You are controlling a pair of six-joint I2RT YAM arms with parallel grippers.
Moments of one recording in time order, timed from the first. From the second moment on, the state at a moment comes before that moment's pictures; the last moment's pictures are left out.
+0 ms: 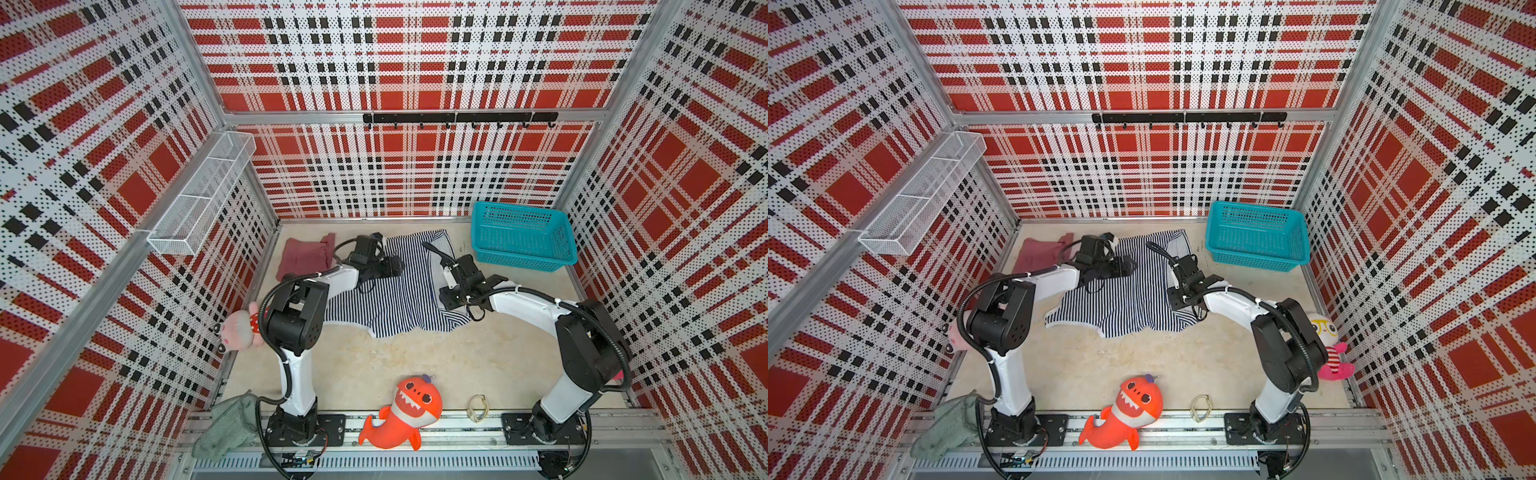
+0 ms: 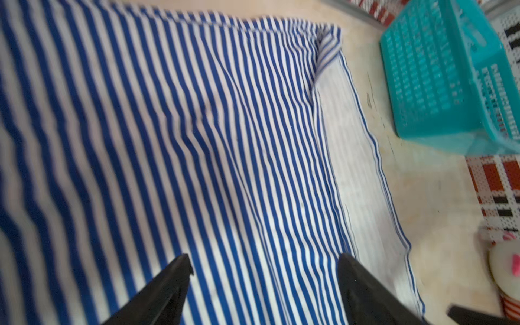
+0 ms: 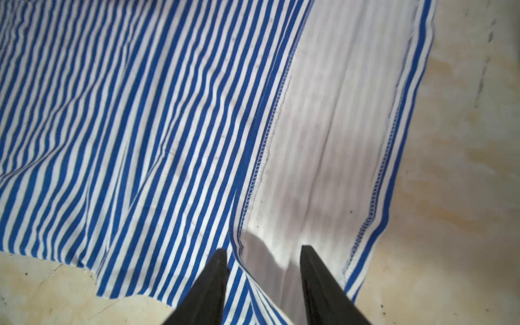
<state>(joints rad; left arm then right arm) -0.37 1.97 1.20 0.00 0.31 -0.43 0.54 1.71 1.08 -0.39 -0.01 0.14</state>
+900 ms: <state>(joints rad) -0.29 1.85 0.80 0.37 0.40 -0.50 0.50 1.57 0.80 -0.45 -0.04 0.21</state>
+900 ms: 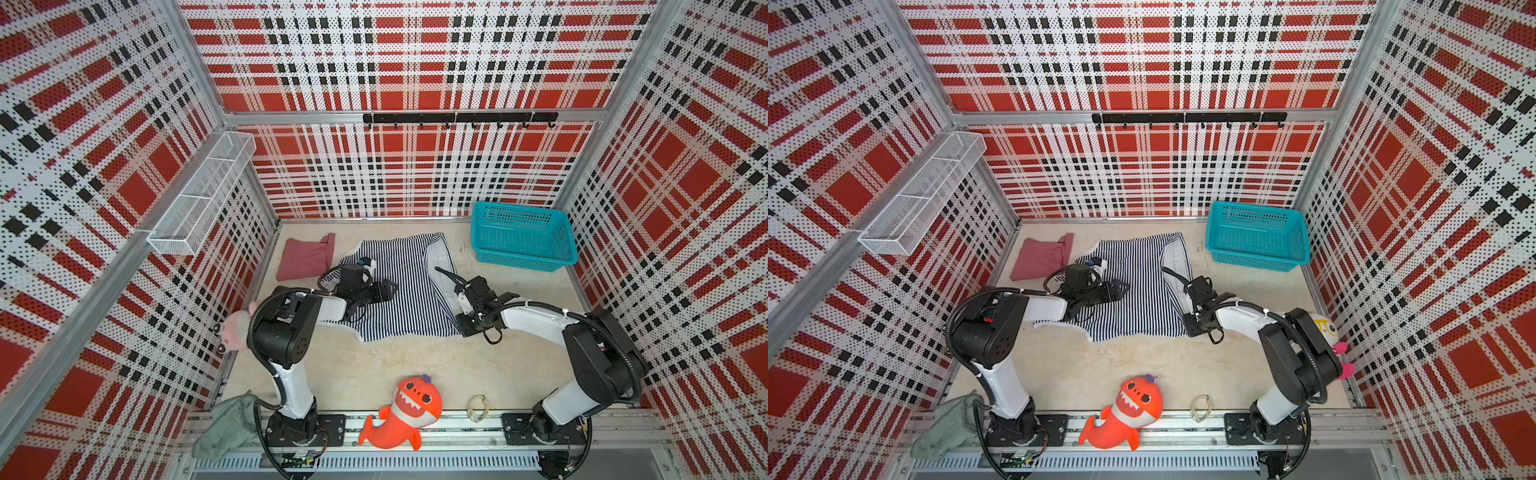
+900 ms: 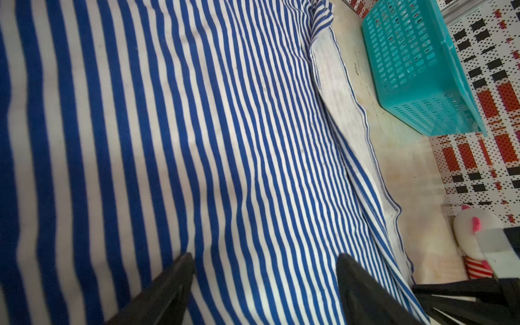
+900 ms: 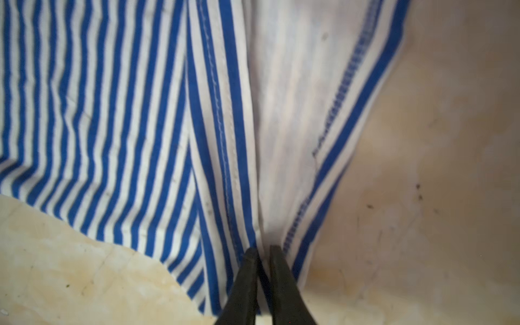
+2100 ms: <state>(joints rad) -0.29 1.85 0.79 0.38 0.40 -0.47 0.49 1.76 1.04 -0.32 -0.21 0.24</state>
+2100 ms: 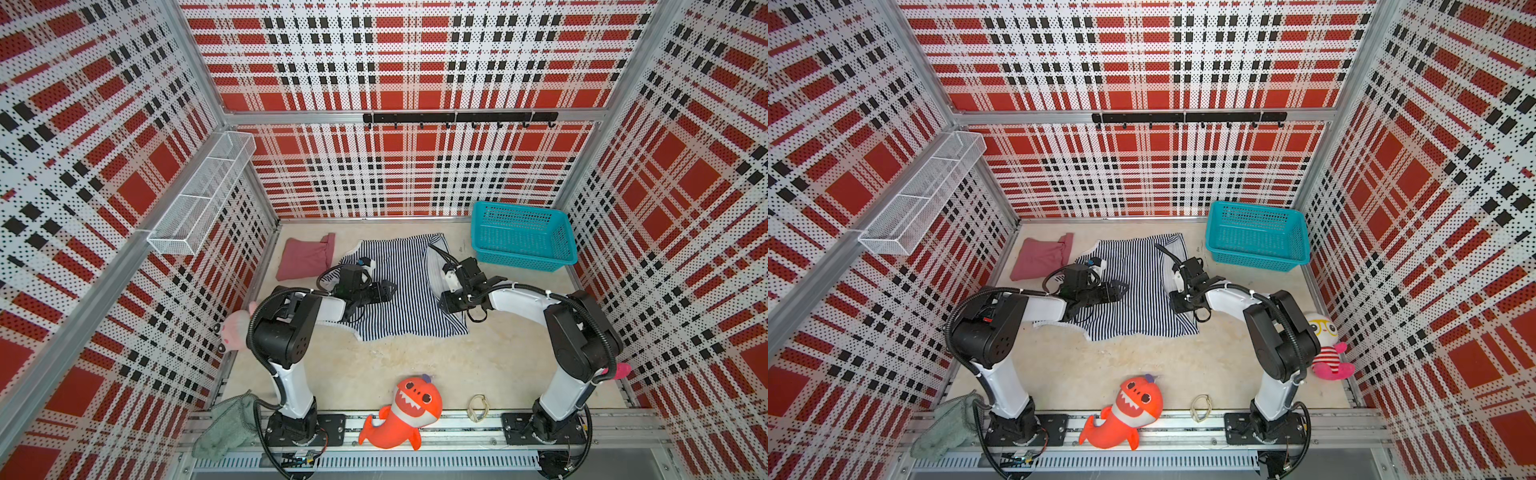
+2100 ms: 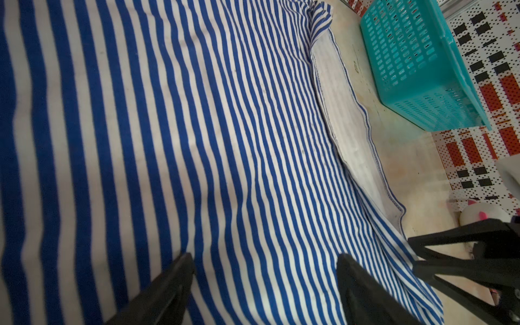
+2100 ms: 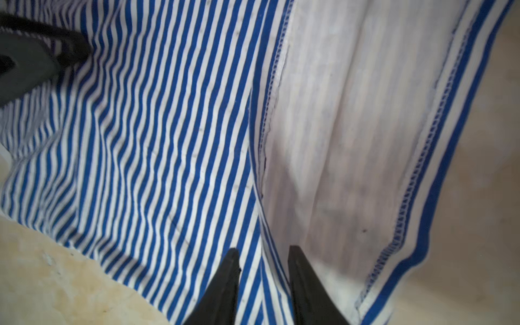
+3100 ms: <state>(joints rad) -0.29 1.85 0.79 0.37 0.40 -0.47 0.46 1.74 0.97 -0.27 -0.26 0.24</state>
